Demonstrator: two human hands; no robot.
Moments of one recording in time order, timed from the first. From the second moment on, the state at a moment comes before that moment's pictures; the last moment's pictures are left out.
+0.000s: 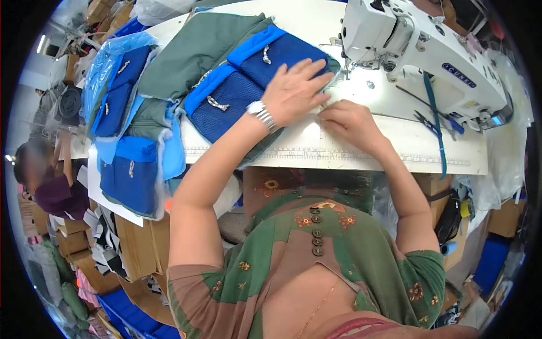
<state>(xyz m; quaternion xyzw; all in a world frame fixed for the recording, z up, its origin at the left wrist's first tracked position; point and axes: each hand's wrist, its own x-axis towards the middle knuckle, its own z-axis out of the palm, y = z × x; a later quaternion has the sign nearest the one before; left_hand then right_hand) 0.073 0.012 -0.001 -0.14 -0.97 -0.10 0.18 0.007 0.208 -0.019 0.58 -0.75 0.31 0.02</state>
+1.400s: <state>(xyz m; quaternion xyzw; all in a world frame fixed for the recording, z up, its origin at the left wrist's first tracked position) 0.206 0.108 -0.031 -0.05 -0.96 -0.13 0.24 0.065 0.254 -0.028 0.44 -0.76 0.47 -0.12</state>
